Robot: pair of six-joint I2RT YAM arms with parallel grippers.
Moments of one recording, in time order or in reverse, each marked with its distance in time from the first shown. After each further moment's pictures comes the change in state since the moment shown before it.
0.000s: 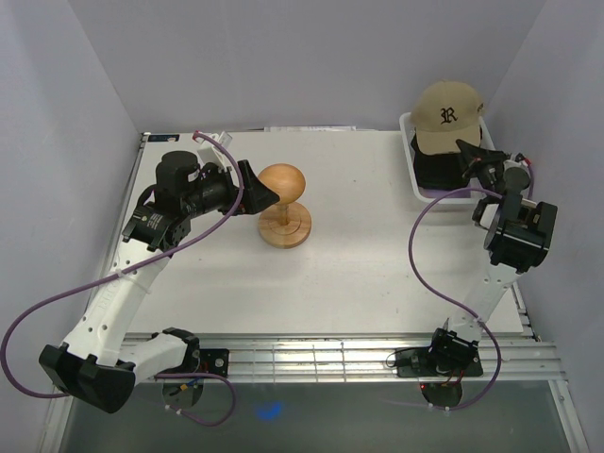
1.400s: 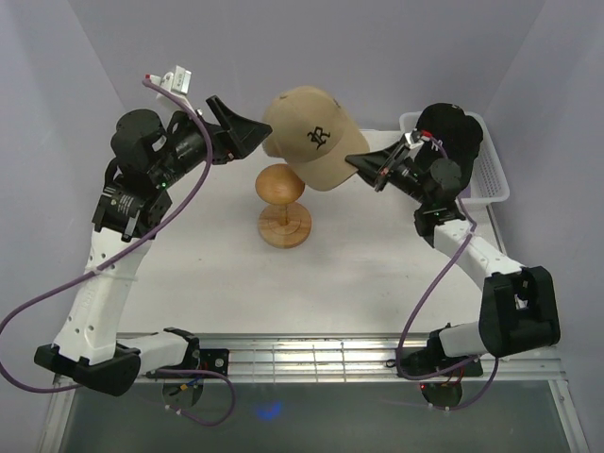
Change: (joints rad) left arm 0.000 0.098 0.410 0.064 -0.103 -0.156; right arm 0.621 -0.740 -0.209 -0.439 -0.058 -0.126
